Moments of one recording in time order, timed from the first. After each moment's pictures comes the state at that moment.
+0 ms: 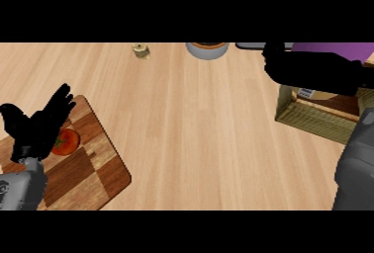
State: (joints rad) left arm -0.20 0.31 0.14 -1.39 0.10 -0.05 0.21; right arm -0.87 -0.15 0.03 -1.96 0.96 0.22 1.01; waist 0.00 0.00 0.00
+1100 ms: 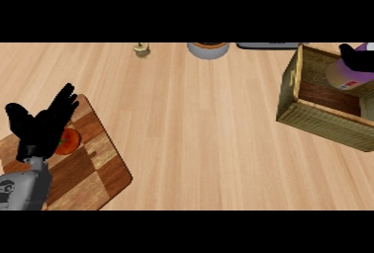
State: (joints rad) left arm -0.20 0.27 0.14 -1.40 0.07 -0.05 0.22; right arm -0.65 -0.33 -0.33 -1.60 0.82 -0.05 0.61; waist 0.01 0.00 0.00
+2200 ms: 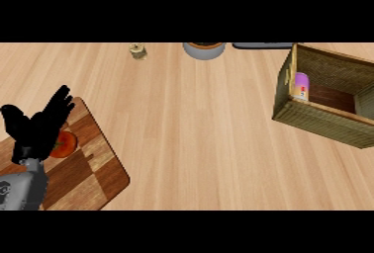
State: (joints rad) left arm -0.19 0.28 0.17 -1.39 0.06 -0.06 0.21; right arm -0.62 -0.48 -0.71 -1.54 0.39 -0.14 0.51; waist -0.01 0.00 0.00
